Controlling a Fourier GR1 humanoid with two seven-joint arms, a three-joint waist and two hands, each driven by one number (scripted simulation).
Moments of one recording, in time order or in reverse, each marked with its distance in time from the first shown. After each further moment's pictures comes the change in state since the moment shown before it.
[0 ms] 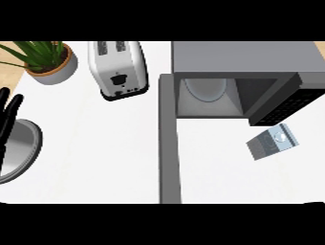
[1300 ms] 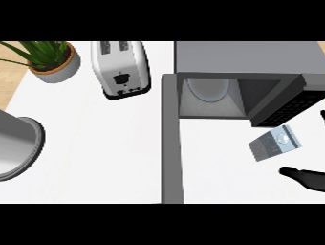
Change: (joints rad) left arm 0.379 0.041 0.389 -0.185 0.450 -0.301 0.093; right arm 0.036 0.050 -0.104 0.468 0.226 -0.006 -0.274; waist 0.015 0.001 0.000
